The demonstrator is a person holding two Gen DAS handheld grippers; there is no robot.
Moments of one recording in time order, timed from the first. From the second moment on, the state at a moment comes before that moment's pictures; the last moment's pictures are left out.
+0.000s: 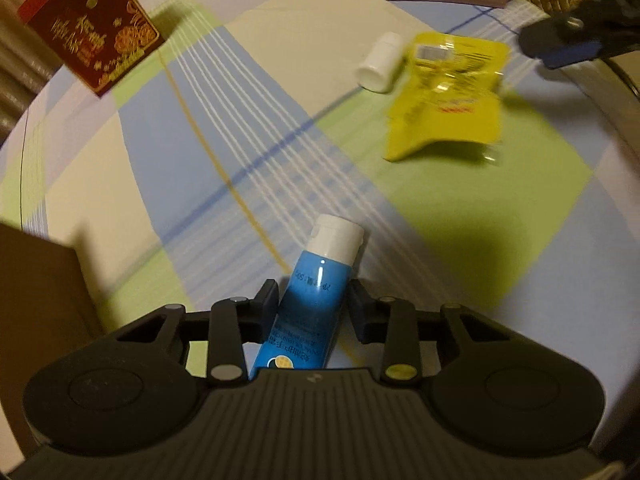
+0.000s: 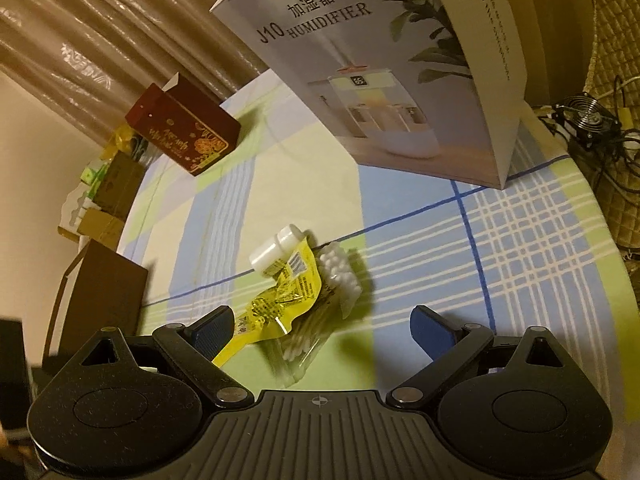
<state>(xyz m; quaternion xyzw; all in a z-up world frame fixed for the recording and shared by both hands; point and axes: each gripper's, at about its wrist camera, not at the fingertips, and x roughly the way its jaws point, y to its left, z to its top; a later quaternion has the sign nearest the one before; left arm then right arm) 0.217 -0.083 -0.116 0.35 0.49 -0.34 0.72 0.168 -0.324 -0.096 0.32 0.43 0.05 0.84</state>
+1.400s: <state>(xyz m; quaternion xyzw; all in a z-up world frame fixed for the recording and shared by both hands) 0.218 -0.041 -0.116 0.20 0.54 -0.28 0.77 0.202 -0.300 -0.111 0.44 0.39 0.11 0.80</state>
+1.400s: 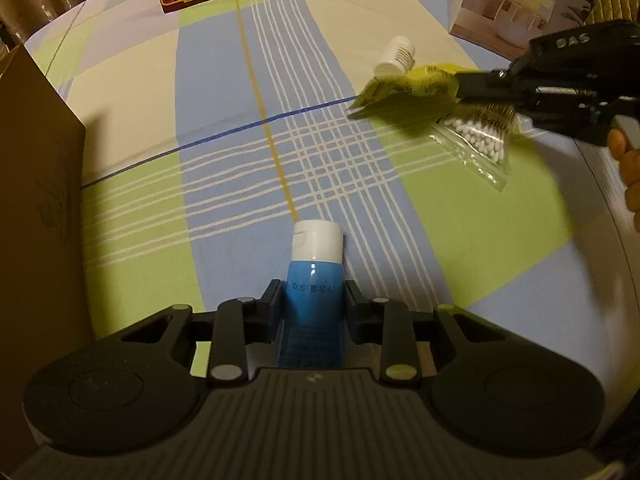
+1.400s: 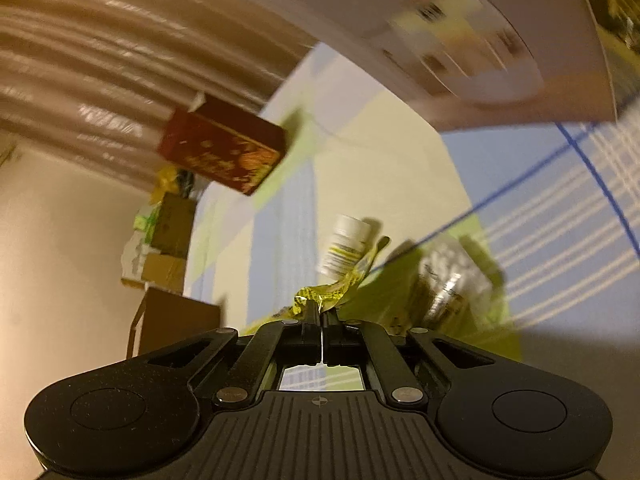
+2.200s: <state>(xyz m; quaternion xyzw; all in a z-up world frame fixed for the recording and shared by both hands) 0.194 -0.025 -0.058 0.15 0.50 -0.29 0.81 0.154 -0.301 -0.051 0.42 0.35 0.16 0.82</state>
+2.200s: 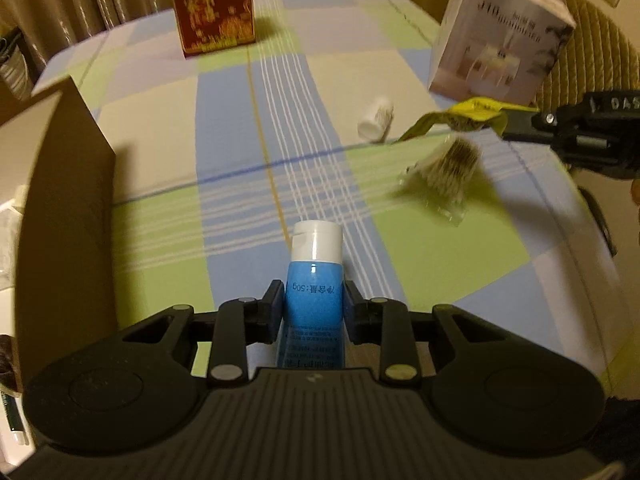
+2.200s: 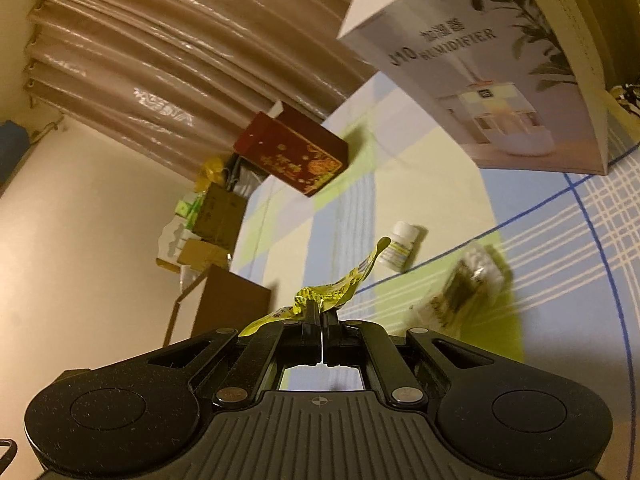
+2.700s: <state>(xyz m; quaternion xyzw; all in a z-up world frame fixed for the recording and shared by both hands) 0.170 0.015 -0.010 0.11 0.45 -0.27 0.84 0.142 -0.277 -0.027 0.41 0.34 0.20 0.82</state>
